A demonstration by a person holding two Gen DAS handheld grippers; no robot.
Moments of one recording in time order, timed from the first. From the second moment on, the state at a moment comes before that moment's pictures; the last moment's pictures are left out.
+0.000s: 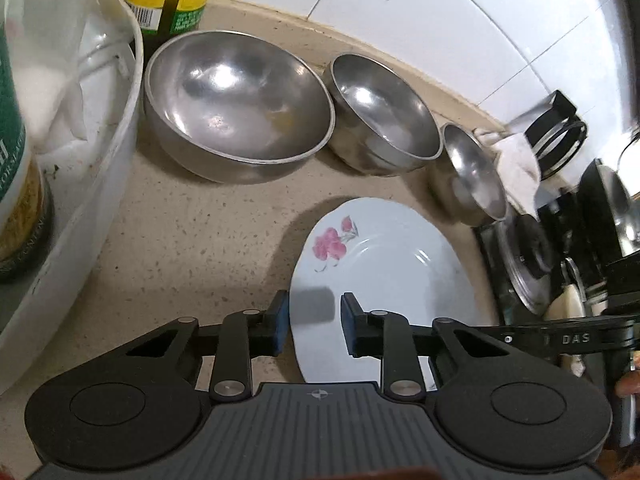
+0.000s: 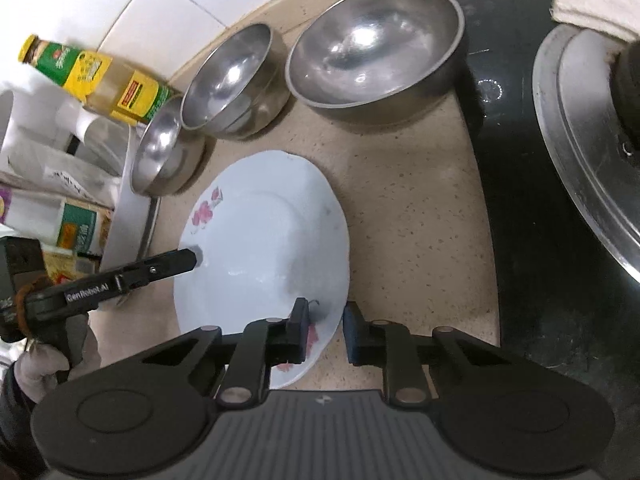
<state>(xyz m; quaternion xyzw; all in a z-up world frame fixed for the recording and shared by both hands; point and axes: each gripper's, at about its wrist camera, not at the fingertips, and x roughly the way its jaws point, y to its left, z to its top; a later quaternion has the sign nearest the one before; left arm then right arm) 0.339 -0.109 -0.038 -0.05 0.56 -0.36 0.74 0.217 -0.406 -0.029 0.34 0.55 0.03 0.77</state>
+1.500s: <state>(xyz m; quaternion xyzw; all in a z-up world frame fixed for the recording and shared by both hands) 0.318 -0.072 -0.070 -0.21 0.47 -0.44 0.74 0.213 -0.417 -0.031 0.39 0.49 0.04 0.78</state>
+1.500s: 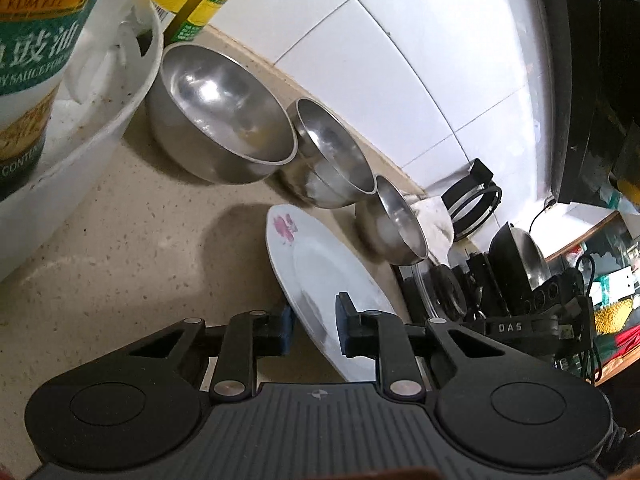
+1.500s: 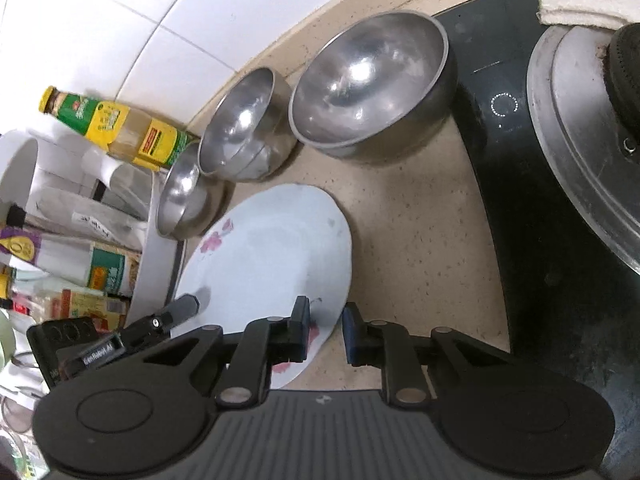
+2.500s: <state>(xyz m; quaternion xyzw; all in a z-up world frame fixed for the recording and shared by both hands) 0.296 -0.061 -0.082 -0.22 0.47 -0.43 0.74 0.203 -0.416 -0.046 0.44 0.45 0.05 0.78</state>
